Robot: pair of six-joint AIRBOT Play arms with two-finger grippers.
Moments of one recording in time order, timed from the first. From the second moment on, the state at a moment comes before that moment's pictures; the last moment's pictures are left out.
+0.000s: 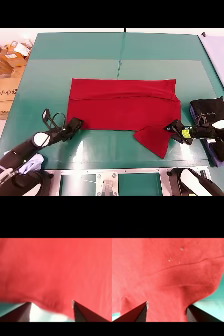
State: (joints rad) left arm -0.39 -0.91 0.23 0.69 -0.23 -1.90; right arm -0.51 -1.00 0.41 -1.04 1.07 1.53
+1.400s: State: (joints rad) left arm -0.14 -0.97 0.62 1.04 -1.12 -1.67; right arm -0.51 -0.83 0.64 -1.28 1.46 1.62
